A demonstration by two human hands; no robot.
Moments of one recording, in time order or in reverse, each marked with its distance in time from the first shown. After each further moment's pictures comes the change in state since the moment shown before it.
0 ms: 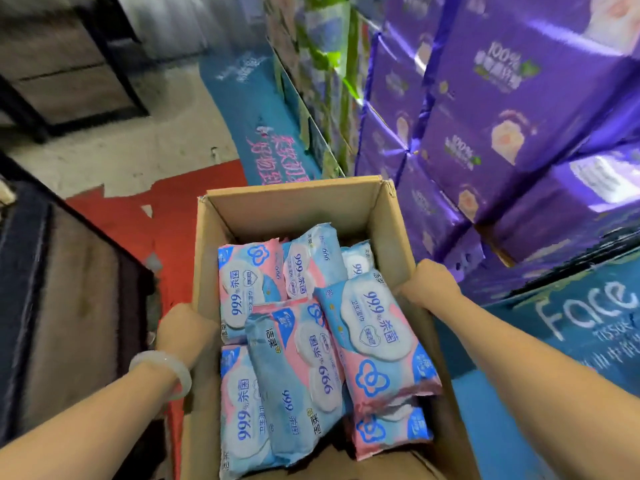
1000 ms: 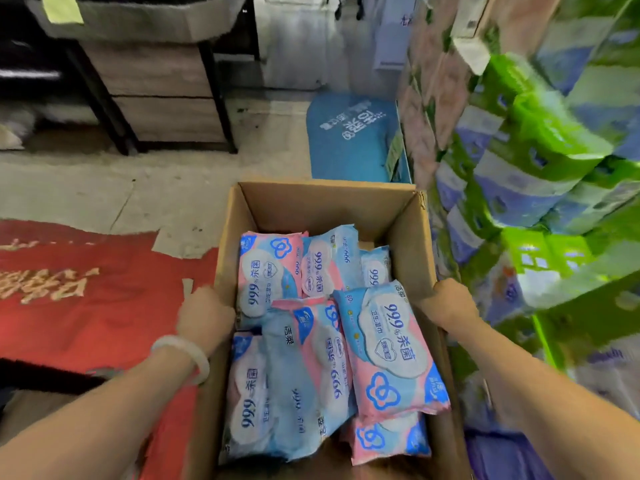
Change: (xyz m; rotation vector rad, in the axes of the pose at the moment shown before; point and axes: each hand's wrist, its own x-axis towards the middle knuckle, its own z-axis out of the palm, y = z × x) left_hand 0.659 0.266 -0.170 -0.104 0.164 -0.124; right_hand 0.567 -0.597 -0.088 -0.085 -0.021 -0.288
